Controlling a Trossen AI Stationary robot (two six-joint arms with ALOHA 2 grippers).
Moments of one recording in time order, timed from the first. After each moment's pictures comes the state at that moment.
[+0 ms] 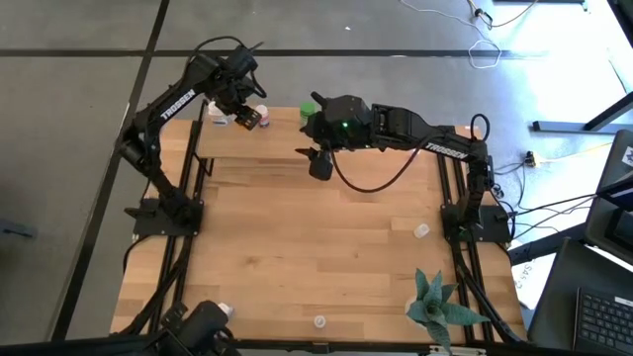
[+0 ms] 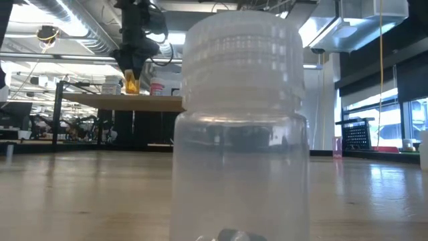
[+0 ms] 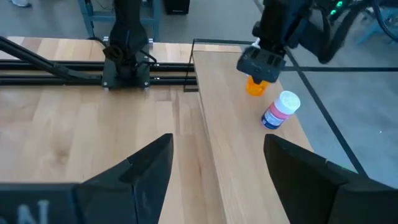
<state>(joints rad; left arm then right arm) 0.91 1.64 1.72 -1.35 -0.11 -0.02 -0.12 1.89 2.20 -0.86 0.13 -0.11</state>
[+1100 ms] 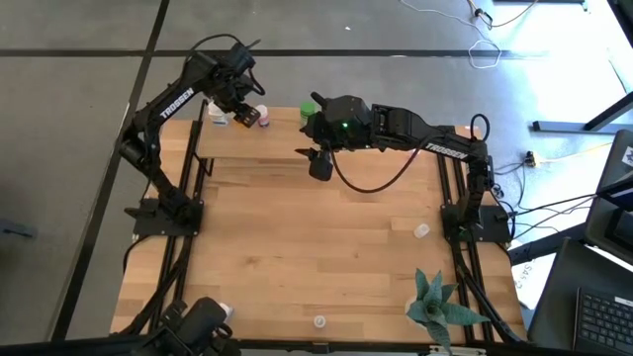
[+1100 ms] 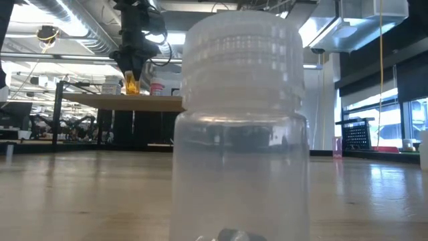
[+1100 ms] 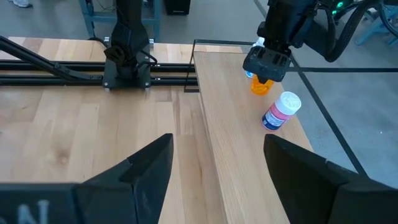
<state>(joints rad) 0.94 1.64 1.72 -1.33 -0.11 0.01 -0.12 1.89 2.20 -0.86 0.13 -0.11</state>
